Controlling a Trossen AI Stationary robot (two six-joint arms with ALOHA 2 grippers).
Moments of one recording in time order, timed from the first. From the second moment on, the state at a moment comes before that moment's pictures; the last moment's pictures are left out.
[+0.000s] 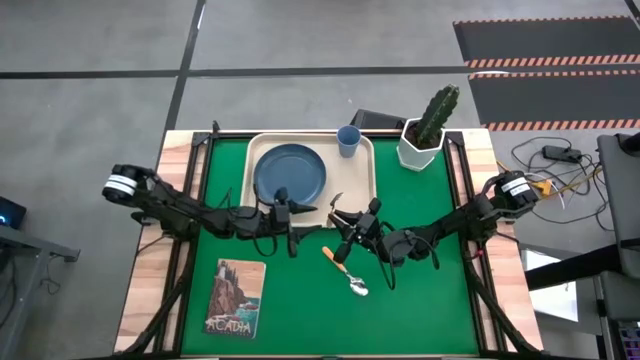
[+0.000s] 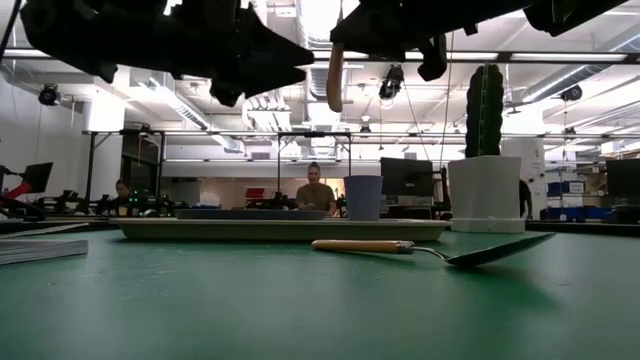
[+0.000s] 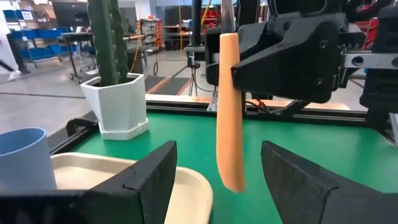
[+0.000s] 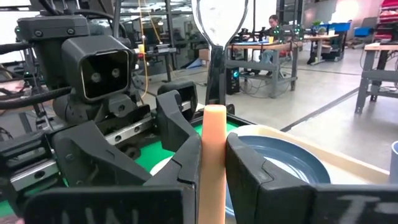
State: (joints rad) left arm -0.19 1.48 0.54 0.93 -0.40 -0.01; right arm 0.36 1.71 0.84 0.90 0.94 0.08
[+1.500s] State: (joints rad) left arm -0.19 1.18 0.42 0.65 -0.77 0.06; right arm 0.03 1.43 0.88 0.02 0.44 0.93
